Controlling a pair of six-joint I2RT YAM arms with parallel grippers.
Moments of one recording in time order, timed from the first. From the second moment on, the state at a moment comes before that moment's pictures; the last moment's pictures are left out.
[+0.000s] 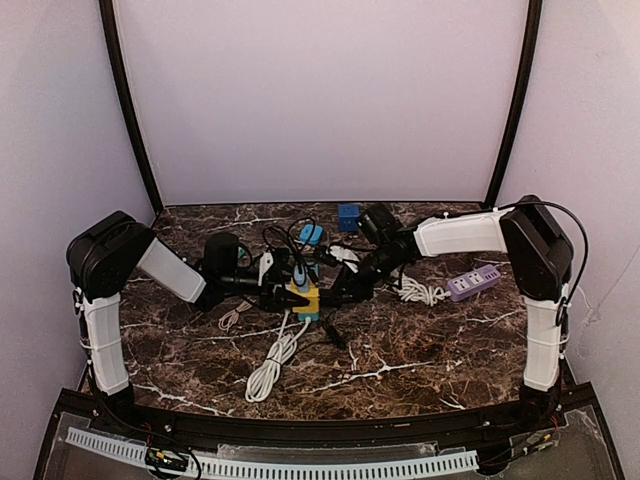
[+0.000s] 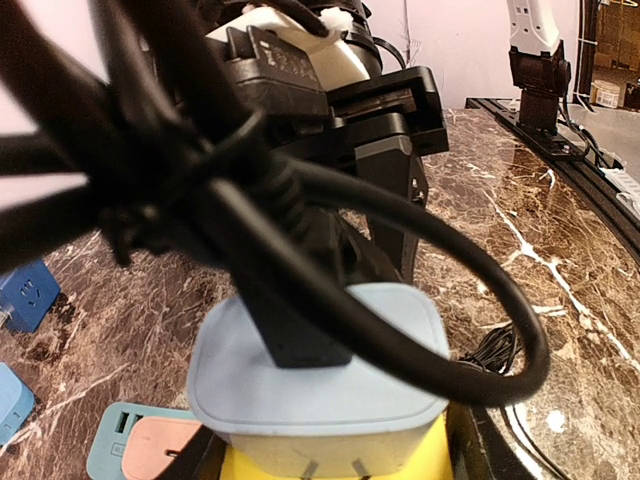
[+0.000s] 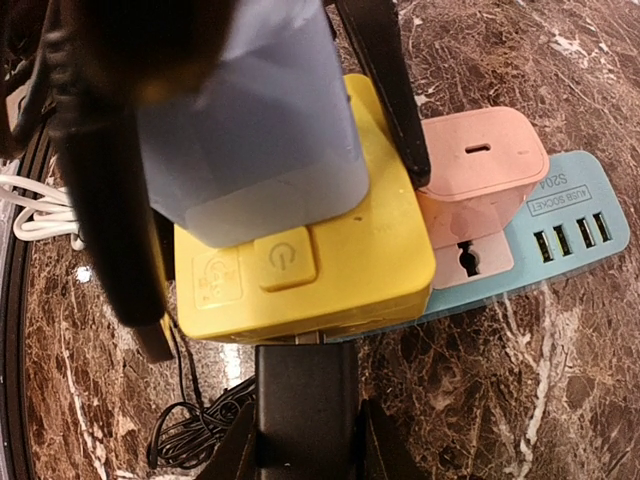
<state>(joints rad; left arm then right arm) -0.55 2.01 0.85 0.83 0.92 0.39 0.72 2.04 1.41 -0.38 -0.67 -0.43</state>
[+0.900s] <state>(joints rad) -0.58 1.98 0.84 0.78 0.90 0.45 0.75 1.93 1.17 -0.04 -0.64 -0.37</state>
